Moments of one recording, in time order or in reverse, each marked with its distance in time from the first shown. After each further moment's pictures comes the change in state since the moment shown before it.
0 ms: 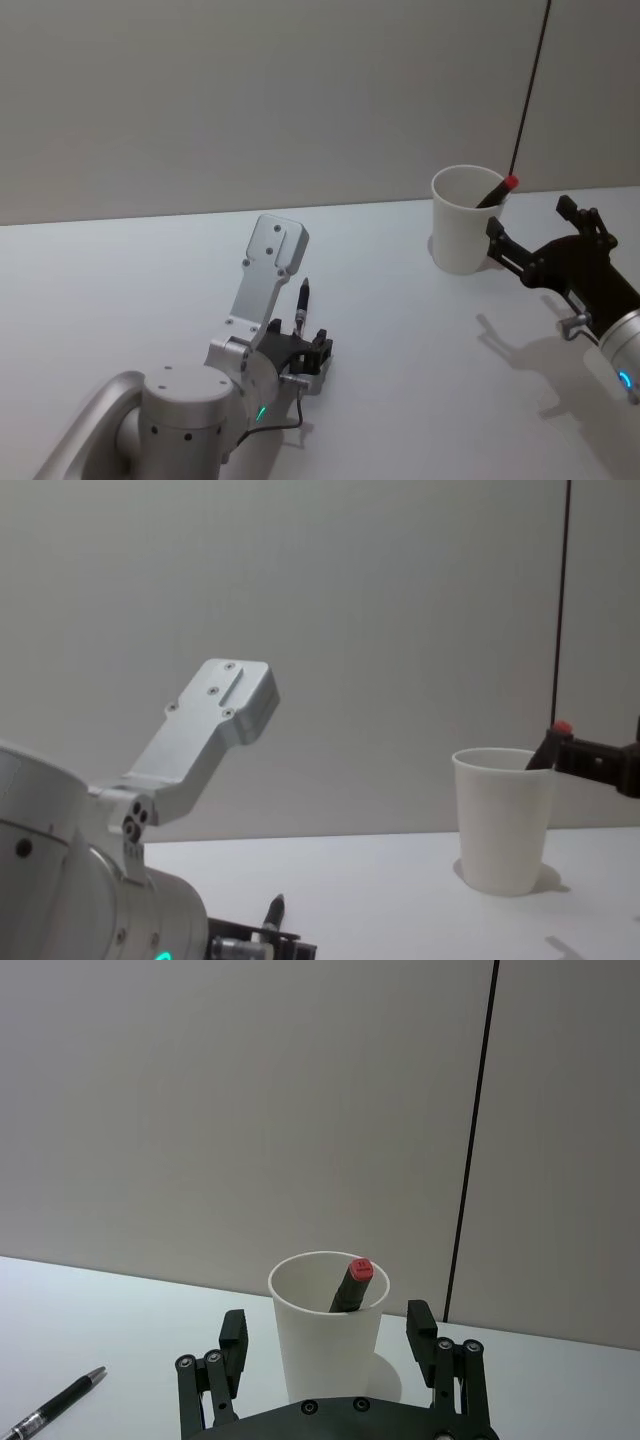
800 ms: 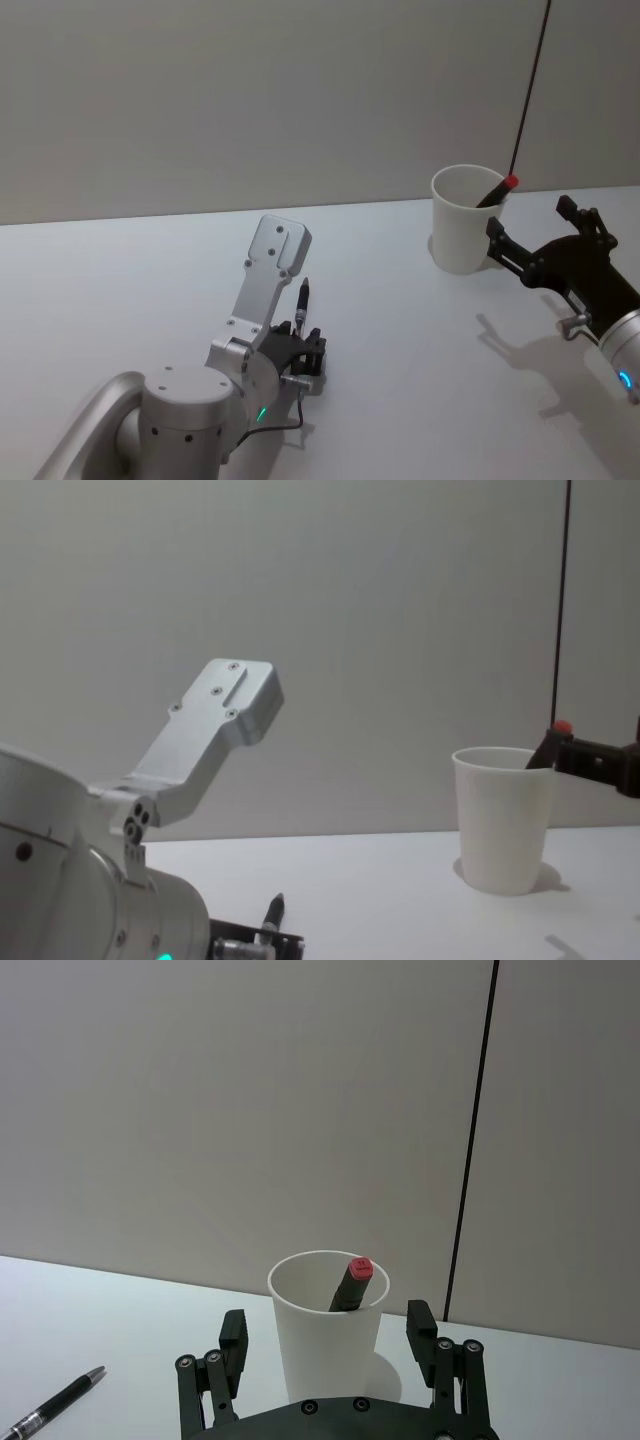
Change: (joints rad) left arm 0.002 0.000 -0.001 0.000 0.020 -0.002 -0.023; right arm 0.000 0.000 0.000 0.000 0.000 0.000 0.000
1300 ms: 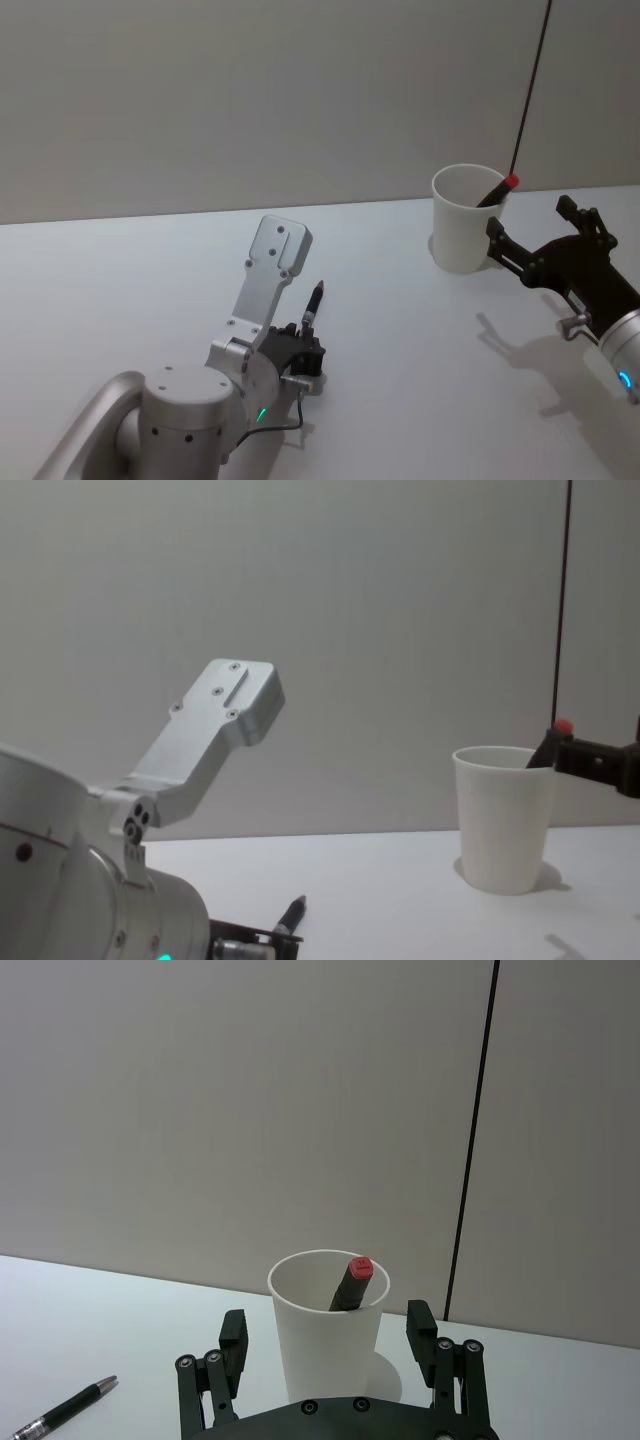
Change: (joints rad) left arm 0.000 0.000 0.000 -0.001 0.007 0.000 -0.007; right arm 0.000 0.000 0.000 0.000 0.000 0.000 0.000
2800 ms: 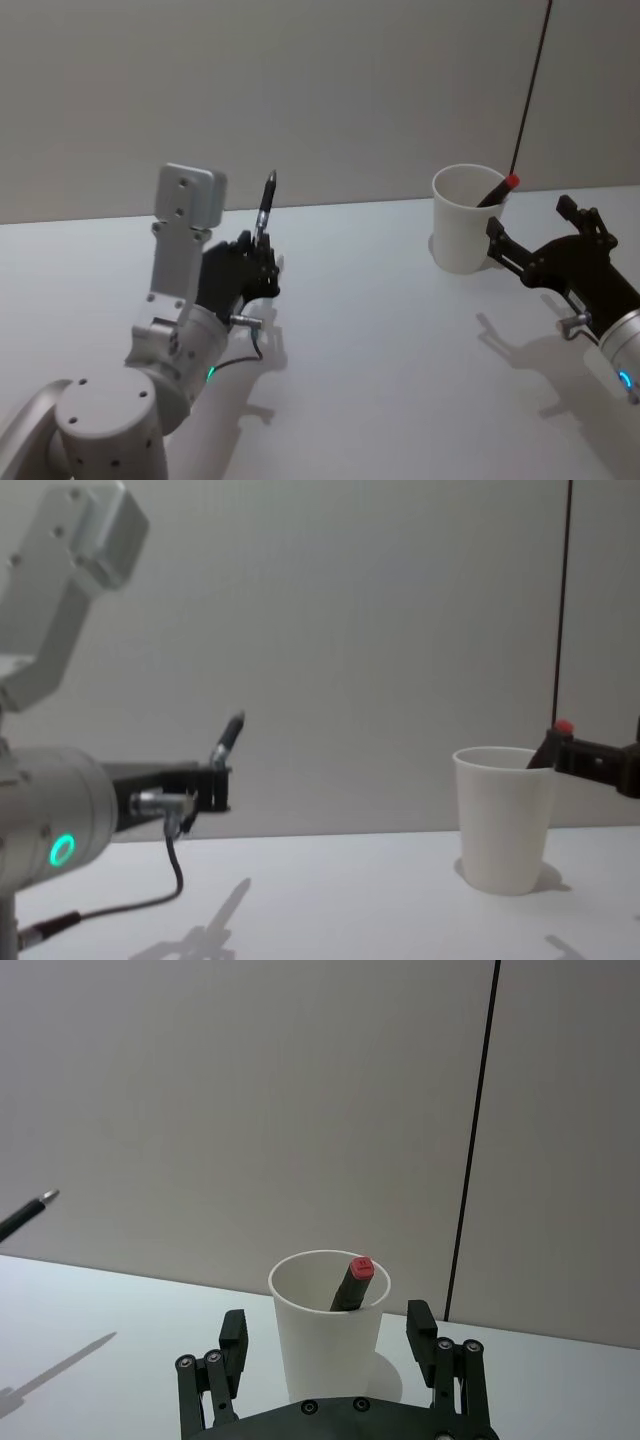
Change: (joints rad) left arm 0.068 0.069 -0.082 -0.102 -0.001 -0.374 -0.003; right arm 0.000 0.000 0.000 0.000 0.000 0.000 0.000
